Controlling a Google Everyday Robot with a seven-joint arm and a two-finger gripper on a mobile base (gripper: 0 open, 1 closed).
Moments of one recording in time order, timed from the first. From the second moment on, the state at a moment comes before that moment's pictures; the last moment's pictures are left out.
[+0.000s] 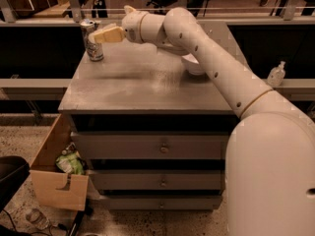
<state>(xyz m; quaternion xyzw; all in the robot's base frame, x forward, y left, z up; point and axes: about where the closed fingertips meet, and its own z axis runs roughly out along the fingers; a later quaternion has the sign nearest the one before) 0.813 0.149 0.961 -0.41 0.60 0.31 0.61</state>
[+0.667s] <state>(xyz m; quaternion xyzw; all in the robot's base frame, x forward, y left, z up) 0.826 0.184 0.944 -0.40 0.59 0.34 0.62</state>
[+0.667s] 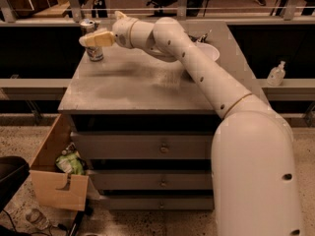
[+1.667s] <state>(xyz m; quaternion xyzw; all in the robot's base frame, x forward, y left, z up) 0.817 0.225 0.941 -0.41 0.57 0.37 0.61</state>
